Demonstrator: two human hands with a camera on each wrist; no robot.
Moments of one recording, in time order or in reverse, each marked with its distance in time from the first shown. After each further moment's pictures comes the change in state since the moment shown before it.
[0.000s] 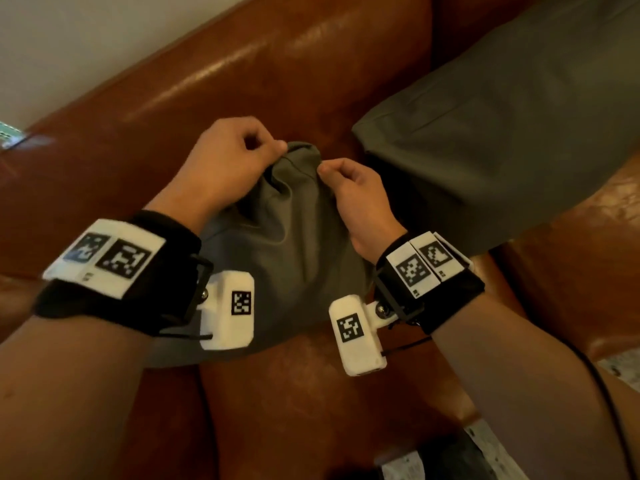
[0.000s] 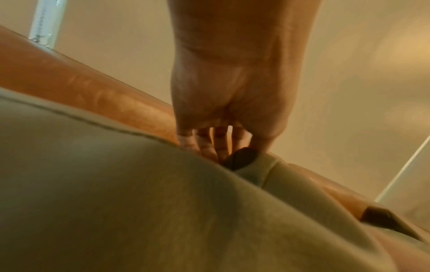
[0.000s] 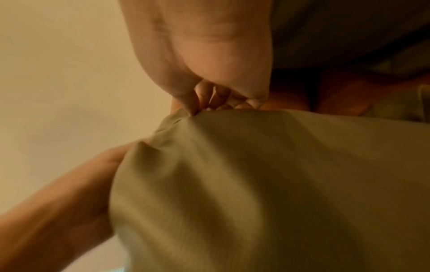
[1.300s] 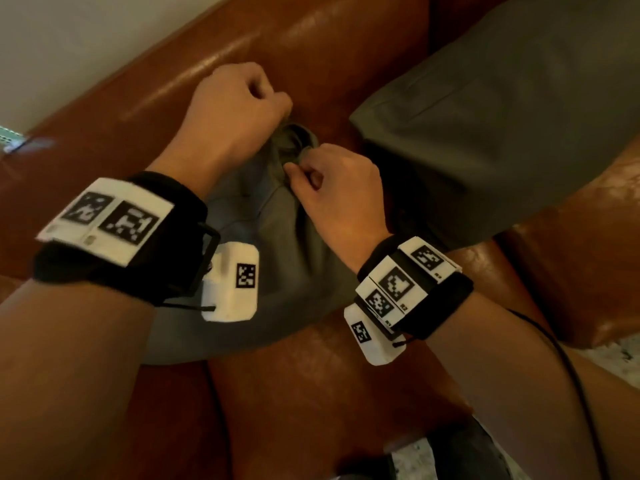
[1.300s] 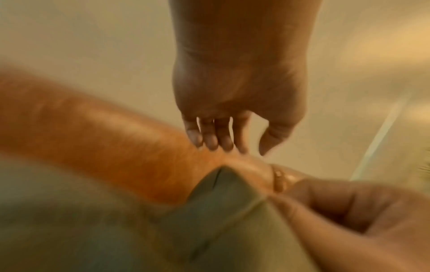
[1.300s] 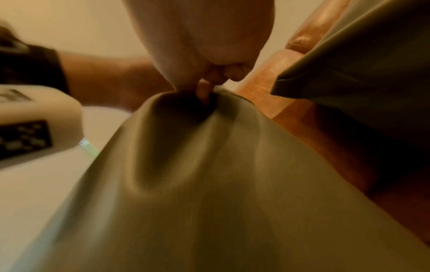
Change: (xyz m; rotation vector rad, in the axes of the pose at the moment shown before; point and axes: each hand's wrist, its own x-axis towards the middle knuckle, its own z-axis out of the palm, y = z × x) left_hand 0.013 0.031 -0.006 0.052 0.083 0.040; right_hand -0.017 0.002 0.010 -0.726 0.181 -0.737
